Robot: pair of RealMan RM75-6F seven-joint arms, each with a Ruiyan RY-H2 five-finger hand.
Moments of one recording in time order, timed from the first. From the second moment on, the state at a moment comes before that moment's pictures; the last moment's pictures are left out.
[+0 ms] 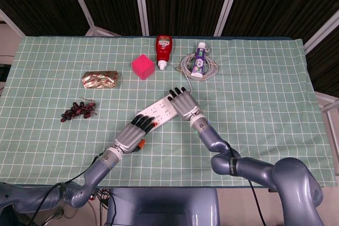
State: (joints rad) left arm -0.78 -1.69 -0.06 -1.44 1.11 0.85 0.47; right arm 1.09 -1.74 0.20 -1.09 -0.93 0.73 -0.67
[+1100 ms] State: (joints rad) left arm -0.78 -1.68 -0.05 -1.45 1.13 0.86 0.46; right arm 1.08 -1.73 0.20 -1.11 -0.92 0.78 -0.67
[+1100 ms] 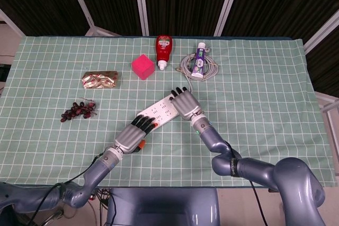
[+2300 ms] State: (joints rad) left arm -0.77 -1.64 -0.13 -1.52 1.14 0.96 0.42; right arm 1.05 -1.59 0.24 -1.38 -0.92 0.97 -0.72
